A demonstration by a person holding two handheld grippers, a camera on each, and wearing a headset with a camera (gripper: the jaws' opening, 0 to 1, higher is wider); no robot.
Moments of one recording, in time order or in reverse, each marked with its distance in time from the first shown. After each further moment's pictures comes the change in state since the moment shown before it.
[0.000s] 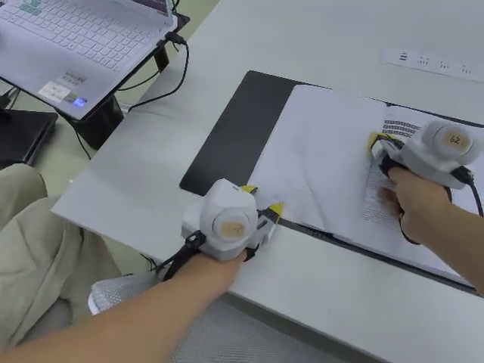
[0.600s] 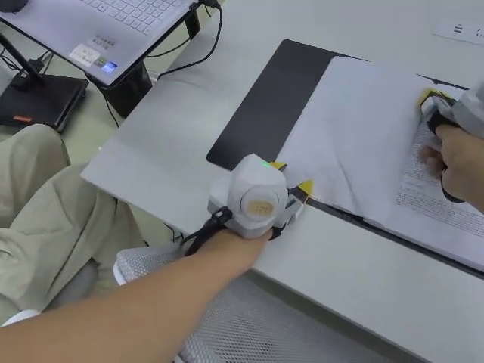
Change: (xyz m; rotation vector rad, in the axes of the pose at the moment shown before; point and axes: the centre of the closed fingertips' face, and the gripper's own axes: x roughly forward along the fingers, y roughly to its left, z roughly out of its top) left arm 0.000 0.000 0.001 0.000 -0.007 0.001; right arm 0.050 -0.028 0.025 -0.022 -0.043 -0.044
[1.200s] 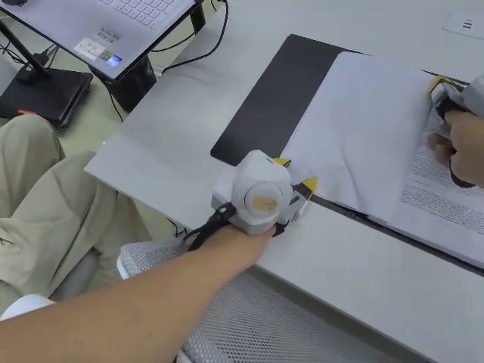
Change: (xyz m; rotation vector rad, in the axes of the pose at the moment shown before) left arm 0.000 -0.001 0.001 0.000 -0.002 0.002; right arm 0.009 -0.006 0.004 0.030 0.006 -0.003
